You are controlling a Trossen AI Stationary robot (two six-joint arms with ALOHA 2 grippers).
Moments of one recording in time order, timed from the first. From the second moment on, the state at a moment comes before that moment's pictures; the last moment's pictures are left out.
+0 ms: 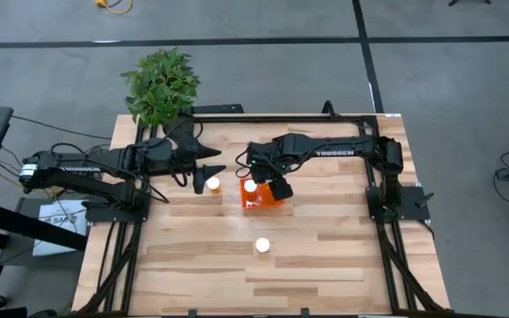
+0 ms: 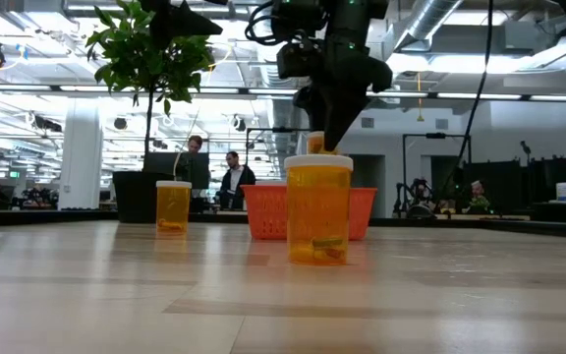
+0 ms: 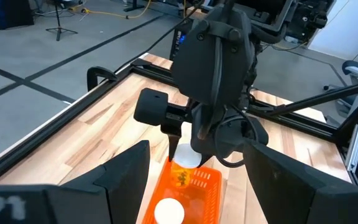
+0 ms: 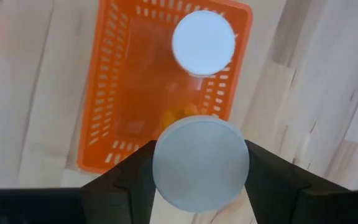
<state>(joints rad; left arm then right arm) 0.05 0.96 0.85 -0.15 -0.19 -0.27 -0.11 1.96 1.70 -1.07 0.00 -0.48</state>
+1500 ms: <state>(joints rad) 0.05 0.96 0.85 -0.14 -0.18 -0.28 -0.14 2.03 1.70 -1.01 -0.06 -0.55</state>
